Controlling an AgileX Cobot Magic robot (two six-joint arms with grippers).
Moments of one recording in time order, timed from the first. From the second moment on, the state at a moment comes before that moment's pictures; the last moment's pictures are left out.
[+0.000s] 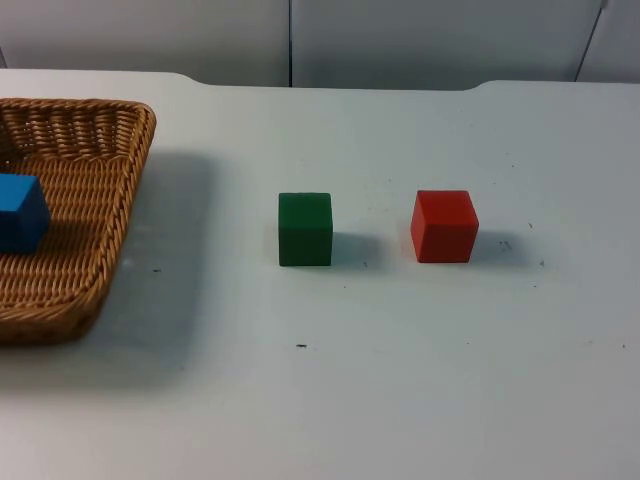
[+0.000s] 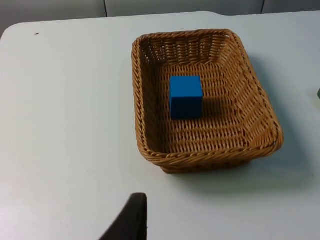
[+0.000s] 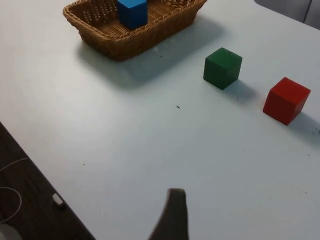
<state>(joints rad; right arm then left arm) 0.89 0.00 -0.52 -0.10 1.09 0.04 -0.10 0.00 -0.51 0.07 1.09 -0.04</state>
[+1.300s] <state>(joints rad) 0.75 0.00 -0.52 -0.10 1.09 0.03 -0.10 0.00 -0.51 0.07 1.09 -0.04</state>
